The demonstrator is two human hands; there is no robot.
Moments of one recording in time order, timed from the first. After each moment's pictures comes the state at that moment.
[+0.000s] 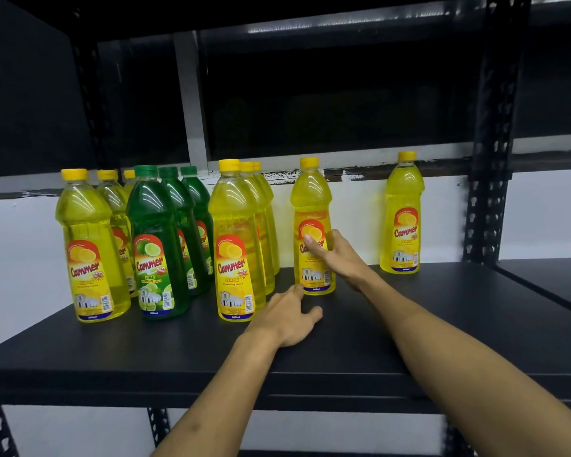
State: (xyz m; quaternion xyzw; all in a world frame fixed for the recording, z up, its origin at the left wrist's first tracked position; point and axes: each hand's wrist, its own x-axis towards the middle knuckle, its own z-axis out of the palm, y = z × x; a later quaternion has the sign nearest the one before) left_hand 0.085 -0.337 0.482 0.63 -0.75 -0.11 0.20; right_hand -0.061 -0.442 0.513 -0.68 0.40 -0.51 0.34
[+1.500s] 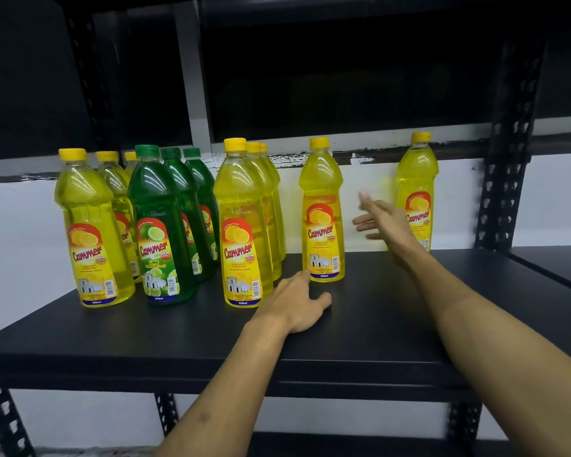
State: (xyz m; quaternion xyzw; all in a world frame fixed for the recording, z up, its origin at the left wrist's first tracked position) left_hand 0.087 -0.339 0.481 0.62 -0.75 -0.12 0.21; right_hand -0.115 -0.438 0.533 -0.60 0.45 -0.60 0.28
